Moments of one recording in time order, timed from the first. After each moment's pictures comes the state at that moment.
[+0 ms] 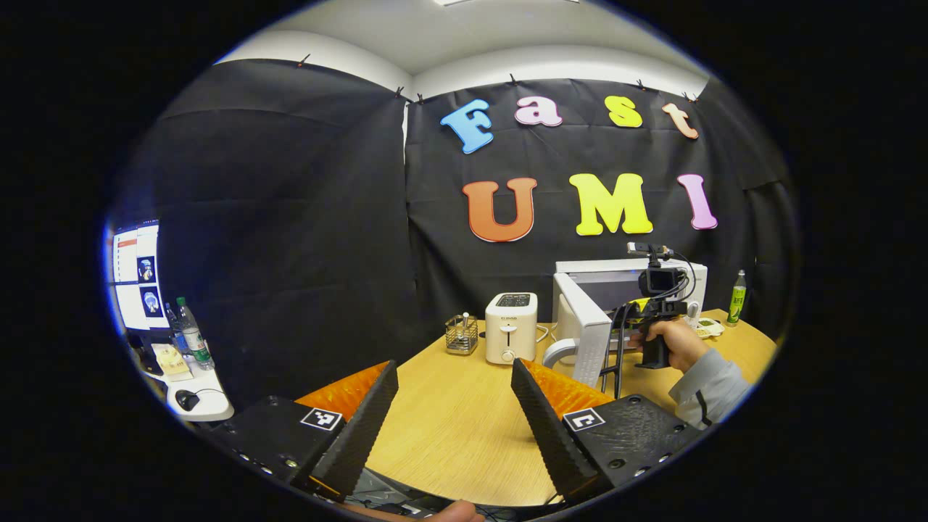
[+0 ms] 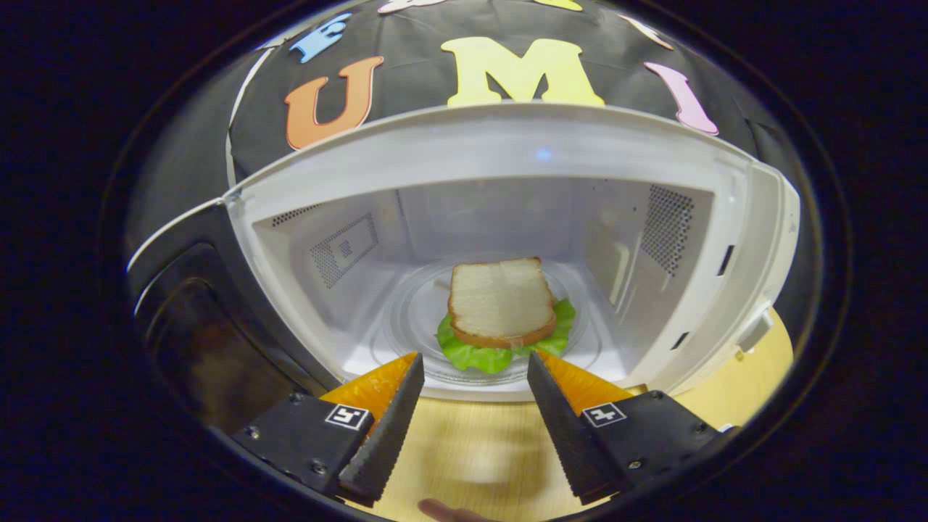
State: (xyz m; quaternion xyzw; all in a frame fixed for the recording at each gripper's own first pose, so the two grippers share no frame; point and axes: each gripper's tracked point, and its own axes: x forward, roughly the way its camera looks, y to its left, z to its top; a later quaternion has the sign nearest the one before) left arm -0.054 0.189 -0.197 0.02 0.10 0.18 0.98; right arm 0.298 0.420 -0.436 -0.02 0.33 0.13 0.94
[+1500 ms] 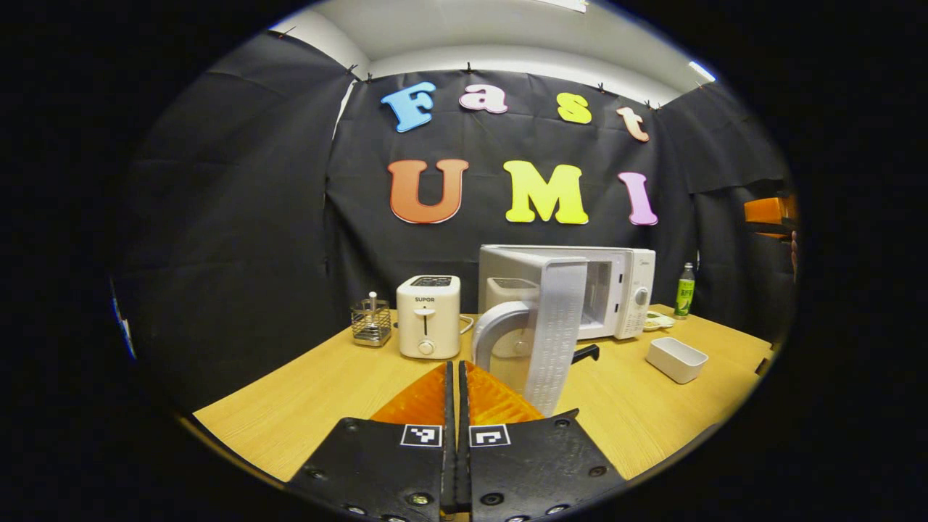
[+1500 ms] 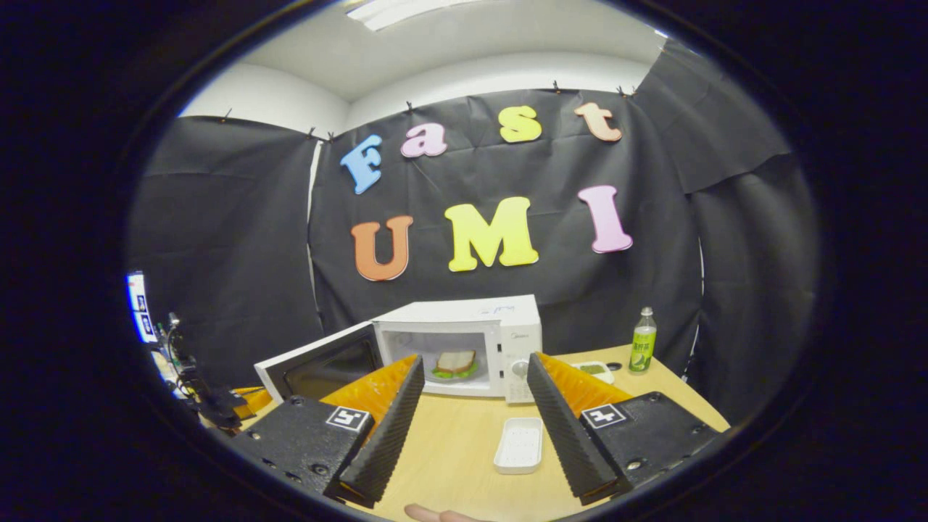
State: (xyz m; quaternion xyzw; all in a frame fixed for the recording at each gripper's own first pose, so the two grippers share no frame) left arm 0.043 0.135 -0.281 -0.01 0.09 0.03 1.00; right arm 0.033 0.198 -0.179 0.00 0.09 0.19 0.98
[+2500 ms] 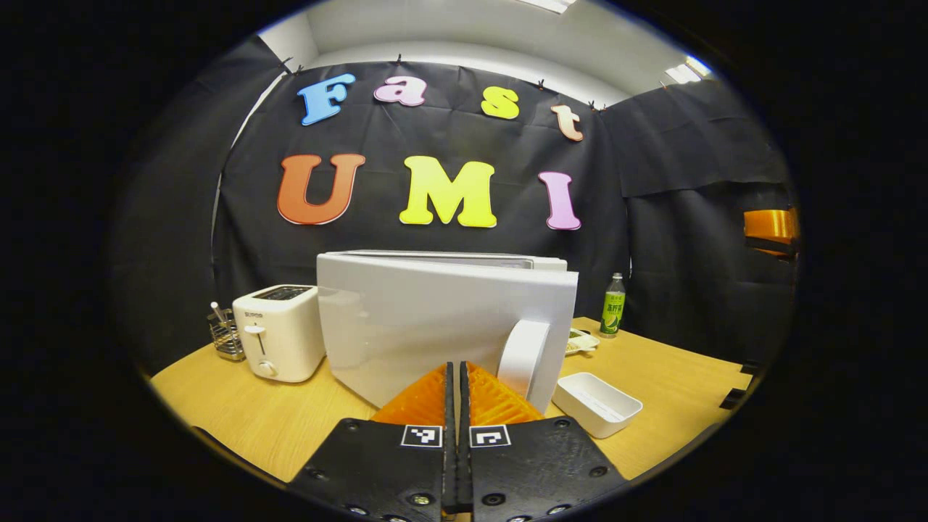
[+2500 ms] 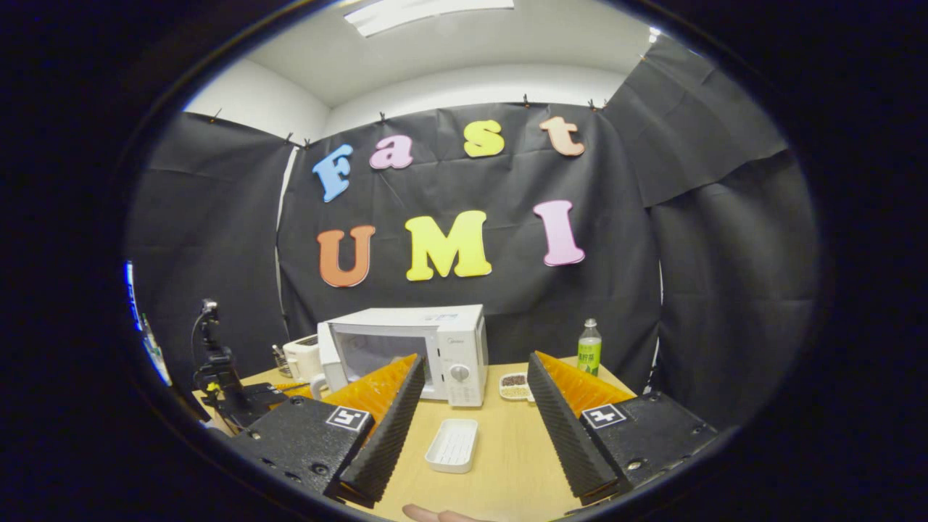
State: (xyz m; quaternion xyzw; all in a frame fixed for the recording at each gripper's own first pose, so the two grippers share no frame) left arm 0.140 -0.070 -0.275 -0.05 0.09 -0.14 0.99; right arm 0.044 0.098 -0.187 0.00 0.06 0.14 0.99
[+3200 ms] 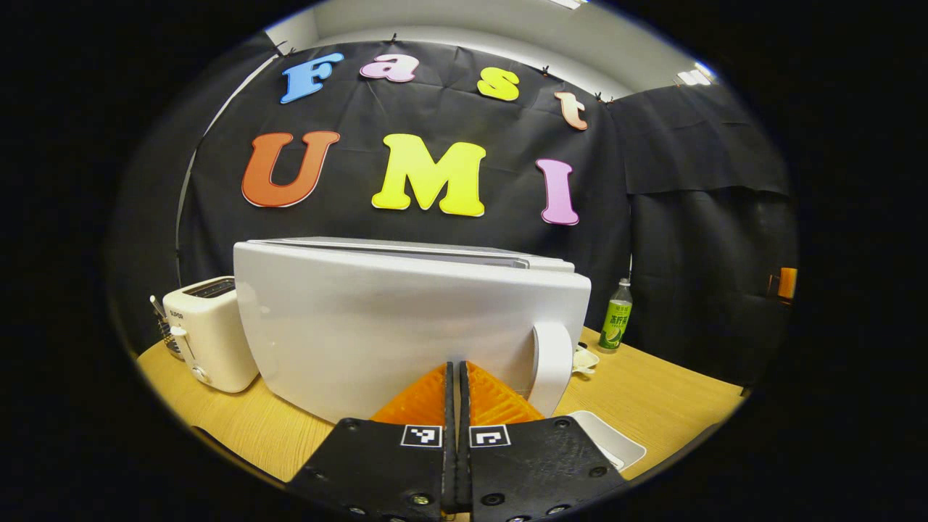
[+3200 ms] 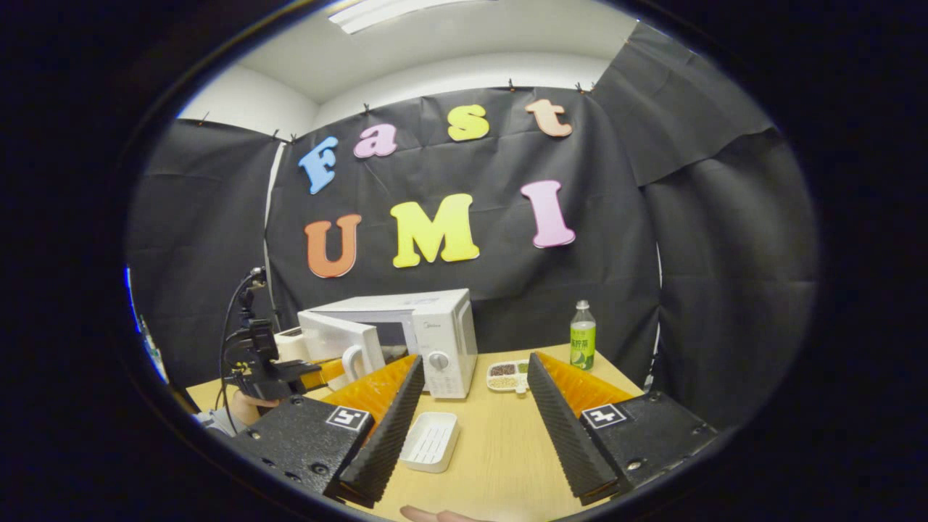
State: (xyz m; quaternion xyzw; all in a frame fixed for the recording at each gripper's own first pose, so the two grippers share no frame) left arm 0.235 -0.127 -0.283 -0.06 0.11 -0.14 0.98; right arm 0.092 0.057 -0.230 0.02 0.09 0.13 0.99
